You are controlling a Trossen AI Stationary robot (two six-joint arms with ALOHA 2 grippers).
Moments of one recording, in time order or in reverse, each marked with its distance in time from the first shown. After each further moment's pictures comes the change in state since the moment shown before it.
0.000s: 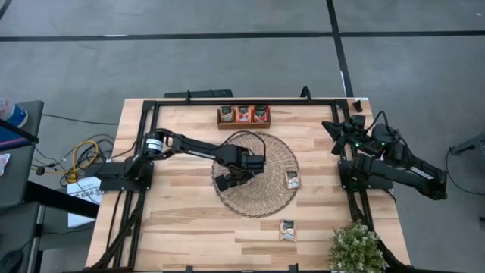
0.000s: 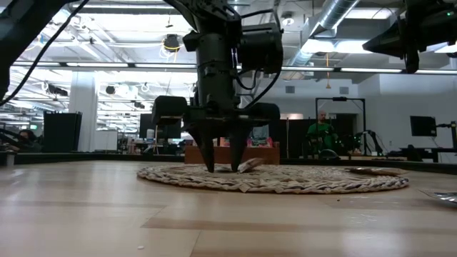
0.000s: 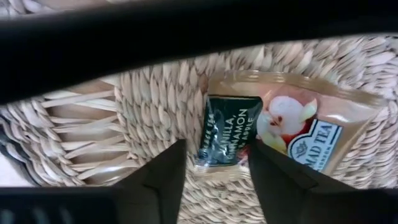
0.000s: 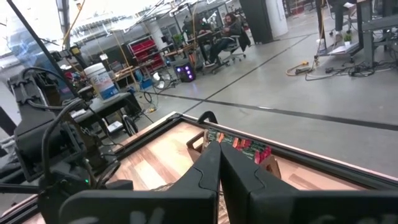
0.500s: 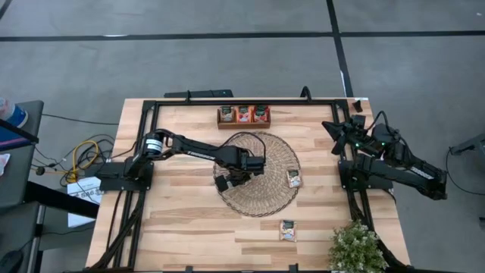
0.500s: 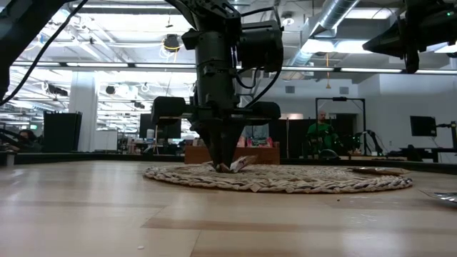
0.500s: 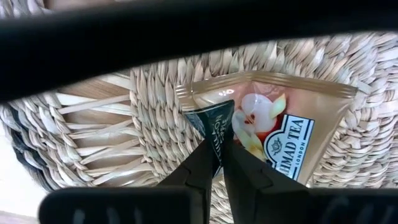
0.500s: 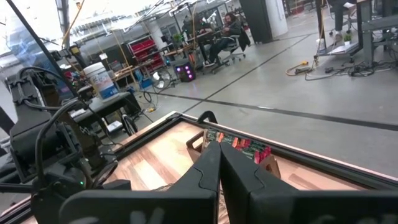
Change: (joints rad) left arm -0.004 -0.004 -0.002 -0.002 -0.035 0.011; right arm 0.000 0.000 0.000 -0.001 0.000 -0.002
